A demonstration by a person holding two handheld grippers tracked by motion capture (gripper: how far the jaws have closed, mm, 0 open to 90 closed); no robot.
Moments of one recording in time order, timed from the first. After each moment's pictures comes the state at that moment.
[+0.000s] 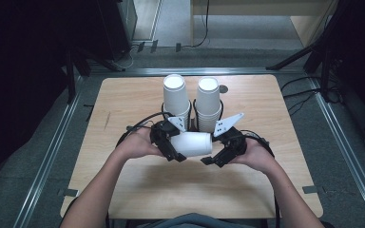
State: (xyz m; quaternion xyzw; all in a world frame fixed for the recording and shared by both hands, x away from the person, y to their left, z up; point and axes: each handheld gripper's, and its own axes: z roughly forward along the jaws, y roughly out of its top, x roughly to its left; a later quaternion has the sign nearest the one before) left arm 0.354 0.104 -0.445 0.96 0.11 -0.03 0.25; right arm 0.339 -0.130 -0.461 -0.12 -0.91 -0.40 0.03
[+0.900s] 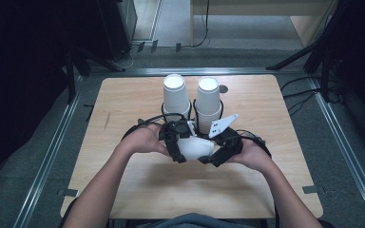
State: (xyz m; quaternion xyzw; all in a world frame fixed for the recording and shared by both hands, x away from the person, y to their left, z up) left arm 0.361 0.072 -0.453 0.99 0.09 -0.03 0.12; right arm 0.341 -0.119 -0.465 -0.11 -0.92 -0.38 0.00
